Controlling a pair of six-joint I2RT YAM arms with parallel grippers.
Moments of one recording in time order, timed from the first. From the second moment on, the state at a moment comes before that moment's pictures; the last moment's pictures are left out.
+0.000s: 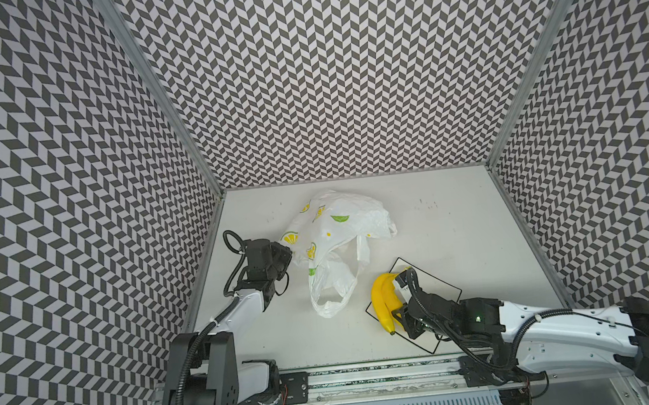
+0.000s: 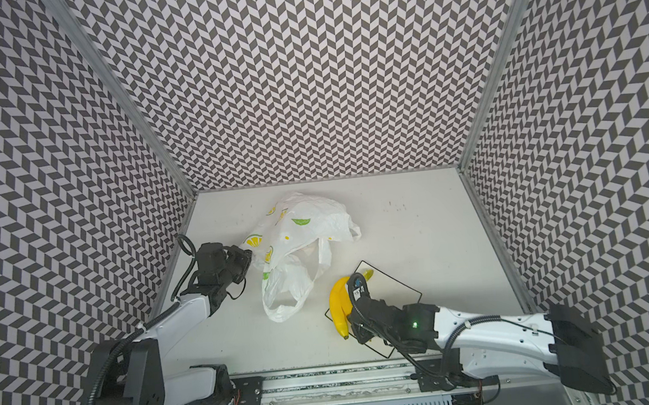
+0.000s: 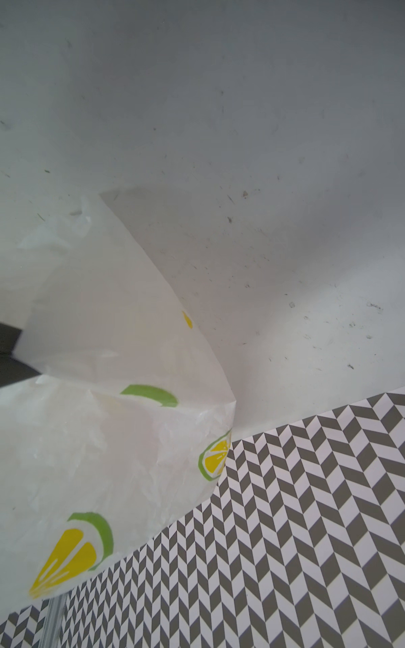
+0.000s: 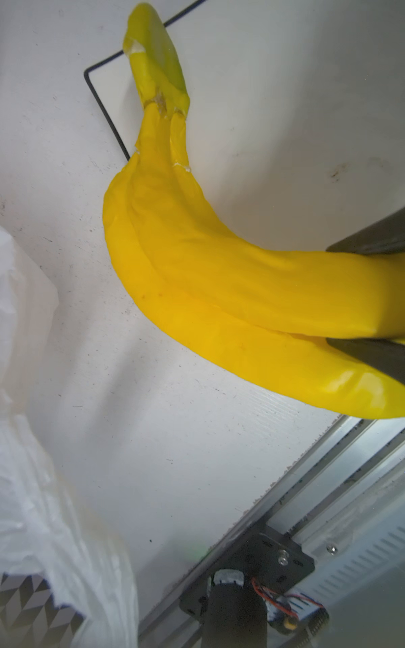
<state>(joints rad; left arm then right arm) -0.09 1.28 0.55 0.17 0.12 -1.09 1.23 1.02 0.56 -0.39 0.31 0.70</state>
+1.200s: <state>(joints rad) -0.09 1.29 0.57 0.17 0.13 -1.07 1.29 1.03 0.50 -0.40 0.41 0.84</state>
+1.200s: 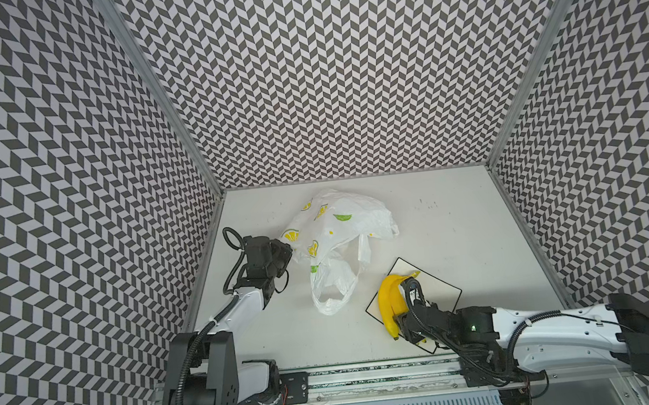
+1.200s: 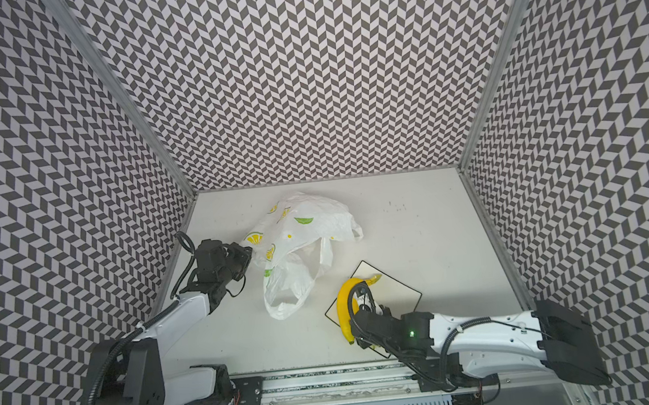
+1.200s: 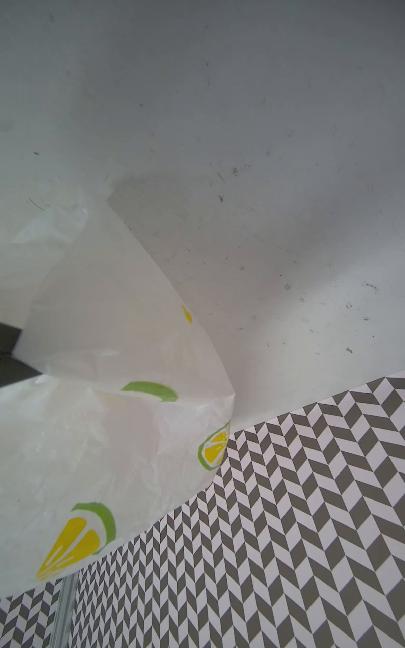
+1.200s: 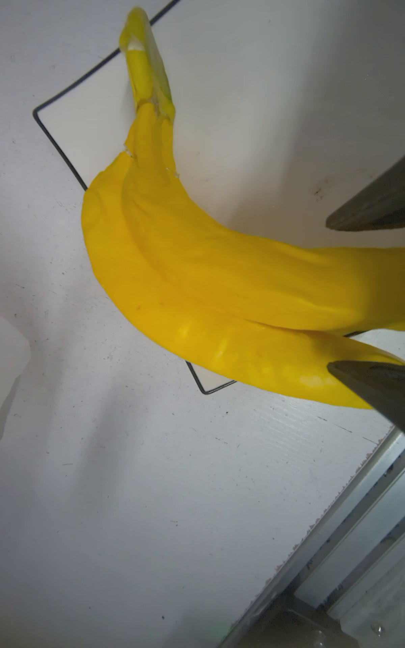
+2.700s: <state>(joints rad) -0.40 1.07 1.09 -0.38 -0.02 -0.46 0.79 1.66 1.08 0.11 -0.05 0.55</state>
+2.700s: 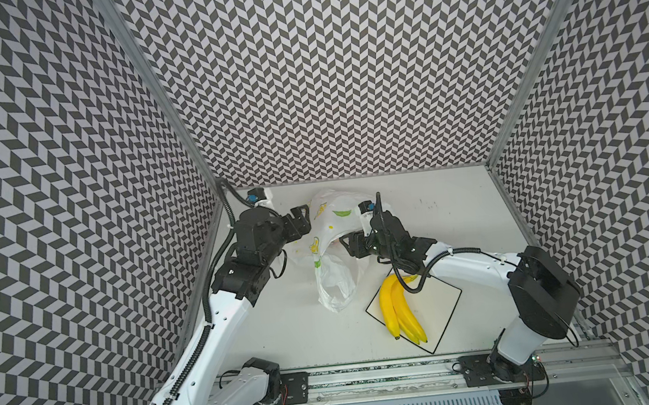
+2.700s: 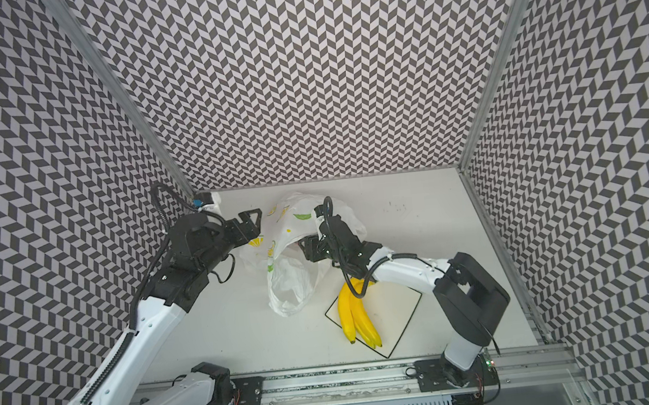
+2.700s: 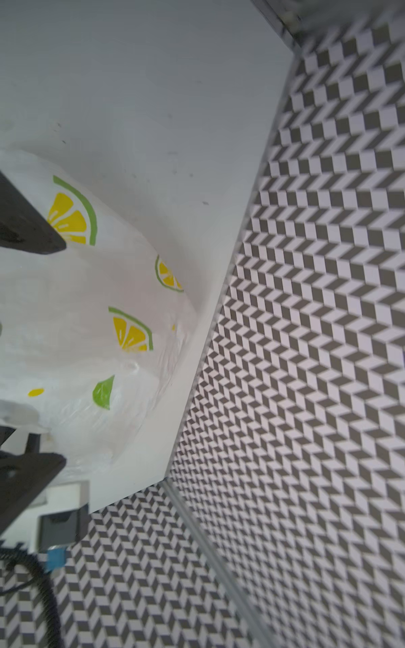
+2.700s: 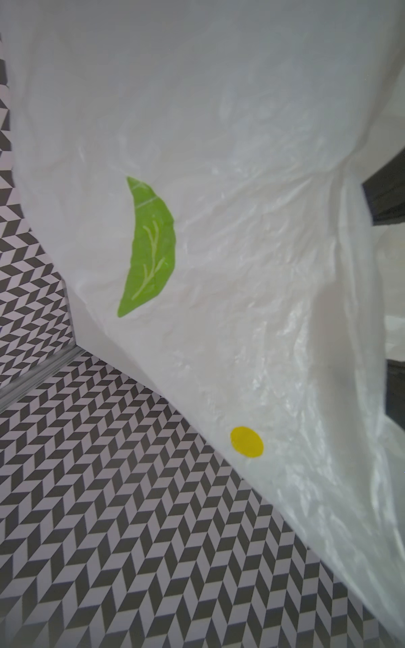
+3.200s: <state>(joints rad) -0.60 1.31 1.31 -0.78 -0.10 -0.11 0.70 1.66 1.08 0.21 -0.23 0.62</state>
